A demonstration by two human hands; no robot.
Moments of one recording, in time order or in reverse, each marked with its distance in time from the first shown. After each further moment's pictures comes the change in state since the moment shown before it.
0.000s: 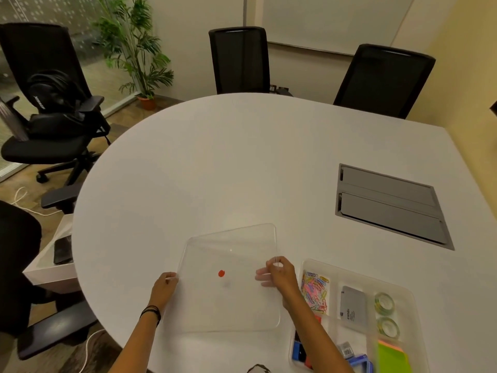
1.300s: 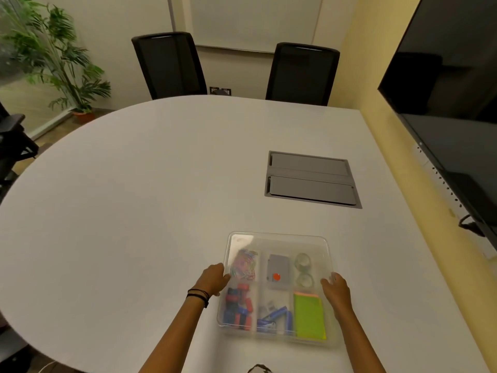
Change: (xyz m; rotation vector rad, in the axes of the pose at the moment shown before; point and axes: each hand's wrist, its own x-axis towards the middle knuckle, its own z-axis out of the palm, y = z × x) left_hand -0.163 0.106 0.228 0.857 -0.483 0.370; right_hand -0.084 0.065 -0.296 -0.303 0.552 0.134
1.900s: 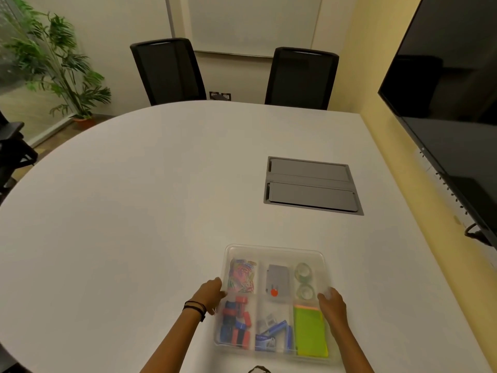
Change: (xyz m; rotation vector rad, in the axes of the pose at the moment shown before) left_hand 0.014 -0.003 0.006 0.030 -0.103 -0.006; right_hand 0.013 0.012 0.015 -0.077 0.006 0.037
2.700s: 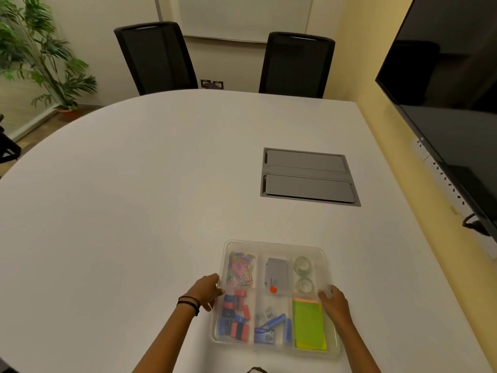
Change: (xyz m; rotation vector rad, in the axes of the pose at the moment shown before) left_hand 0.010 -0.015 -0.009 -0.109 -0.091 0.030; right_hand 0.006 0.015 -0.003 -0.044 -0.033 -0.034
